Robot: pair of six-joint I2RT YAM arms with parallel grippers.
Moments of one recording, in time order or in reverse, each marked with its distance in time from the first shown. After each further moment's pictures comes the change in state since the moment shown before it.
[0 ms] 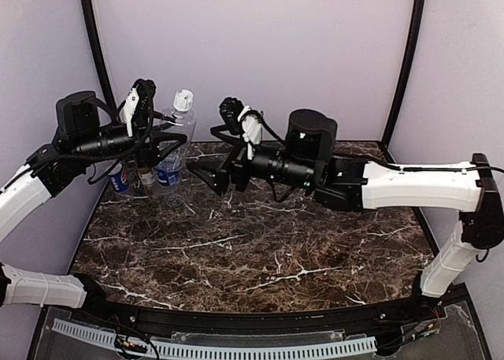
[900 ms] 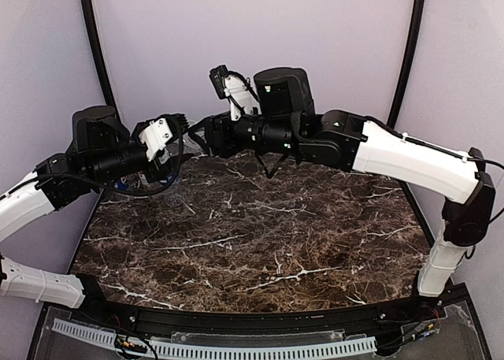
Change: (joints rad) left arm -0.234 -0.008 -0.054 -0.040 -0.521 0.455; right arm 0.008 0.116 0.496 -0.672 0.257 0.324
